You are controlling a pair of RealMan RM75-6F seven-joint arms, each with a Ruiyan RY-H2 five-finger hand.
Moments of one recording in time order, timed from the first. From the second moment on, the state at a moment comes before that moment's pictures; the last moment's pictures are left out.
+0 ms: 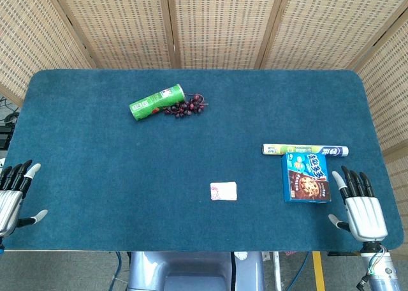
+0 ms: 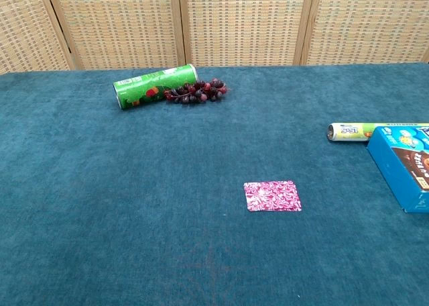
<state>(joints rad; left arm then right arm) -0.10 -1.07 -0.01 -1.66 1.48 1.42 0.11 0.09 -1.25 0.05 -1.53 -1.53 1.47 -0.18</state>
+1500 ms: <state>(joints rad) -0.10 -1.07 -0.01 -1.67 1.47 1.42 0.12 0.52 -1.32 -0.02 -1.51 -1.72 0.98 0.10</state>
